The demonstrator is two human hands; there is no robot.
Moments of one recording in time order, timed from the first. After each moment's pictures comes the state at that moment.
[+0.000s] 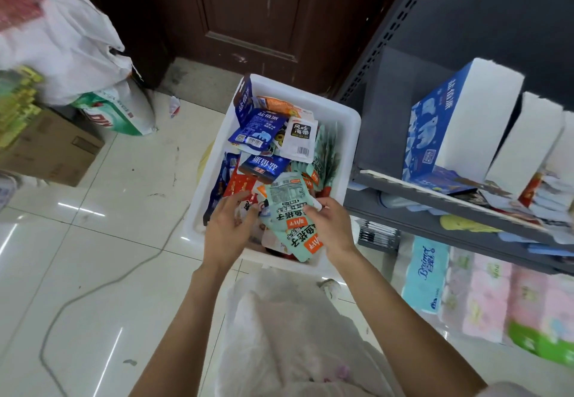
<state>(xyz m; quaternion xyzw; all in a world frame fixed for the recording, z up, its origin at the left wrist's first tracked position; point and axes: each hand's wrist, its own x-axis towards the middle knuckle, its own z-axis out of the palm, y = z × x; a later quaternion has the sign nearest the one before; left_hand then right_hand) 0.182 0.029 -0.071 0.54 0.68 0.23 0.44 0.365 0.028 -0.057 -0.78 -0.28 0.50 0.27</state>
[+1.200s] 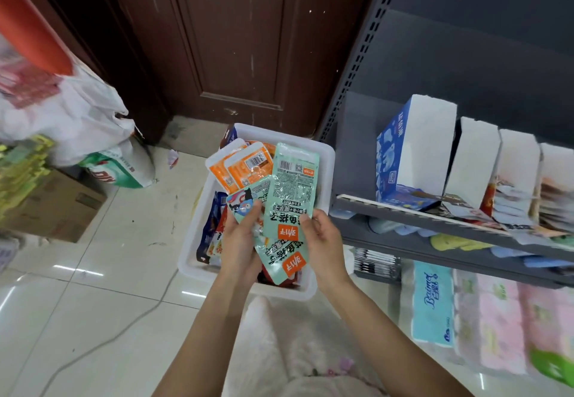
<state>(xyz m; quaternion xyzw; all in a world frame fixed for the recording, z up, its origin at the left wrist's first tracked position) 0.241 0.040 0.019 0.10 0.44 0.52 0.73 0.355 0.011 0.008 -0.64 -0.28 0.52 0.49</state>
